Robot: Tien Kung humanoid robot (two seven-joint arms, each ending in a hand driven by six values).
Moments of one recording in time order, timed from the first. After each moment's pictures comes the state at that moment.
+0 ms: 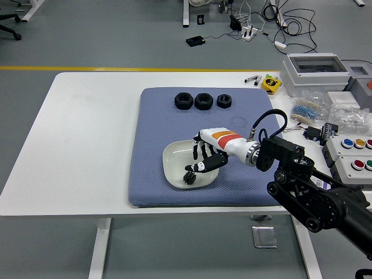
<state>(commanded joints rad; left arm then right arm) -0.13 0.08 -0.25 -0.22 -0.15 0.24 -0.04 0.75 -0.08 0.74 0.97 -1.94 0.12 0.10</state>
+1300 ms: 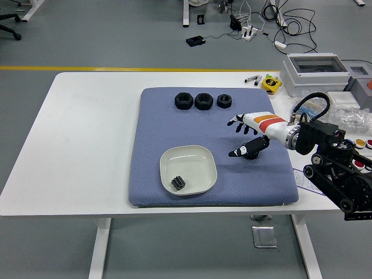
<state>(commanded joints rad) -0.13 0.08 -0.26 -0.22 -0.14 0.24 -0.04 0.82 -0.25 0.68 0.87 -1.90 0.05 0.10</state>
